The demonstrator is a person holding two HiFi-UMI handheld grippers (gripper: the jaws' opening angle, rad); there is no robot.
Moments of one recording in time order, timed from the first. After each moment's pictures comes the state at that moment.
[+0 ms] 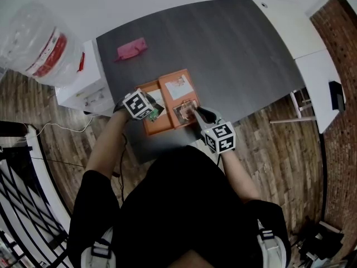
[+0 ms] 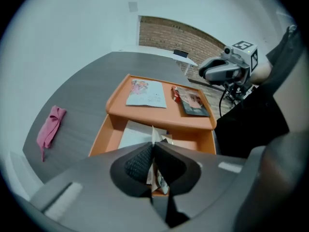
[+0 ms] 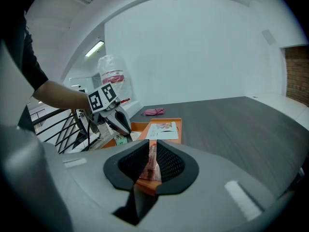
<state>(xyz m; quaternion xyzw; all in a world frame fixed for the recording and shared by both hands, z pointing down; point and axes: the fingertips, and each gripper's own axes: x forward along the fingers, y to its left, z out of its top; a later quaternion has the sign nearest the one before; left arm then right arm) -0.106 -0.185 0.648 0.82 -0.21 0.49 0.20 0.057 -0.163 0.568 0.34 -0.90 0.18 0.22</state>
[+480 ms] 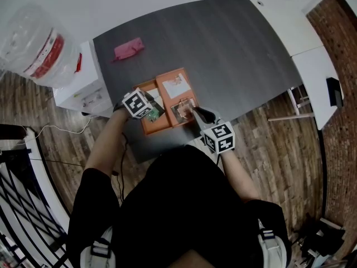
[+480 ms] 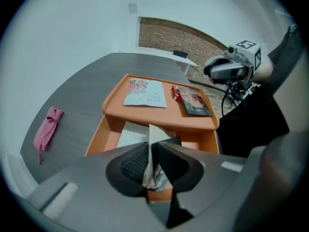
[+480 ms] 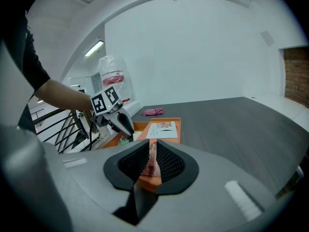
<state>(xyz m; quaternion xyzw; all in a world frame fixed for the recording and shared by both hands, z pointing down) -0.101 -0.188 0.657 0.82 -0.21 0.49 0.19 0.062 -0.157 0.565 0.34 -0.90 0.18 0.22</state>
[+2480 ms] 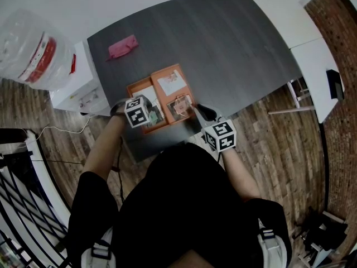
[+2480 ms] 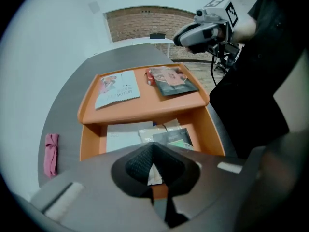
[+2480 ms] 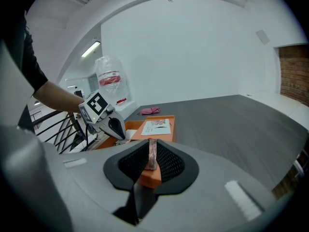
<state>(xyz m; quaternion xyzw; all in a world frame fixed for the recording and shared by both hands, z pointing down) -0.091 -0.151 0.679 0.81 -0.13 0.57 0.07 0.080 -0.155 0.569 0.36 -0.89 0.19 0.22</state>
